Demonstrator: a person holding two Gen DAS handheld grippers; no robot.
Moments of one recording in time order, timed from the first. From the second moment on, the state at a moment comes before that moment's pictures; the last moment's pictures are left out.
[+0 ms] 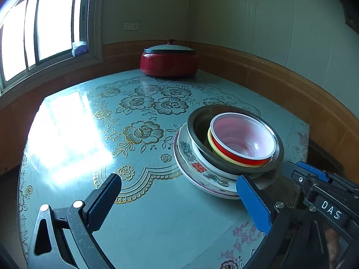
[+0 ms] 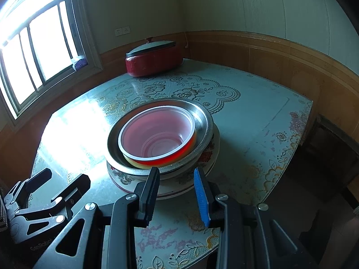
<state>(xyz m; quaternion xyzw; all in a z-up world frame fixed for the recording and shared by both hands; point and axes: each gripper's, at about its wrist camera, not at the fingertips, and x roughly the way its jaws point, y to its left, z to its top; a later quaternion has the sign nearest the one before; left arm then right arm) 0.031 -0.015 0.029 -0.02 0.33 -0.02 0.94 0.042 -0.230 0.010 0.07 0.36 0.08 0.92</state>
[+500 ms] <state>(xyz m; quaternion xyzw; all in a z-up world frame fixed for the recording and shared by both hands) 0.028 -0.015 0.032 -0.02 0.32 0.00 0.95 0.045 -0.230 0.008 0.07 0.36 0.09 0.92</state>
